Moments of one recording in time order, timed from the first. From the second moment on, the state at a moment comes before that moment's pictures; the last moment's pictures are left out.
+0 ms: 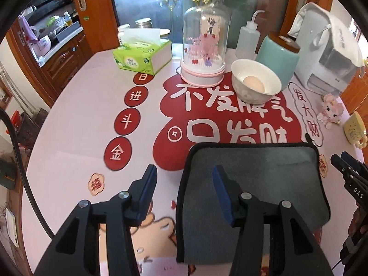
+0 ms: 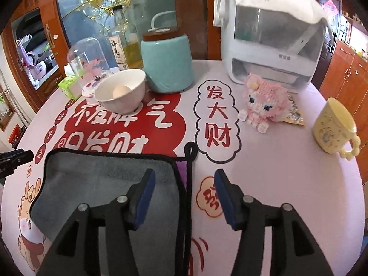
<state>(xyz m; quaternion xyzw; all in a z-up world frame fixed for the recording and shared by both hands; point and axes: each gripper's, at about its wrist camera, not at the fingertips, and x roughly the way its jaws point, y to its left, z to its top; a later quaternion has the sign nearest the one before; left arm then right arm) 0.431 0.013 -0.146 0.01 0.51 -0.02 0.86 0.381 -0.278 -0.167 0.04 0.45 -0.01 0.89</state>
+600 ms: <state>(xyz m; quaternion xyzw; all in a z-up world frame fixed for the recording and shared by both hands) 0.280 0.032 -0.092 0.00 0.48 -0.04 0.87 0.255 -0.225 -0.124 0.05 0.44 0.00 0.89</state>
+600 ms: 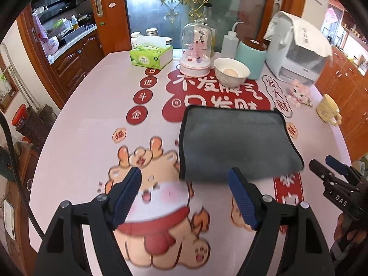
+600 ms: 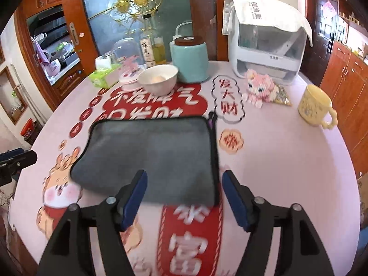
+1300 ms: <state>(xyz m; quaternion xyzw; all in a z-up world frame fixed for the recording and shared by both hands) 0.112 0.070 -0.071 0.00 0.49 -0.10 0.86 0.075 -0.147 -0.103 0.13 0.48 0.01 0.87</state>
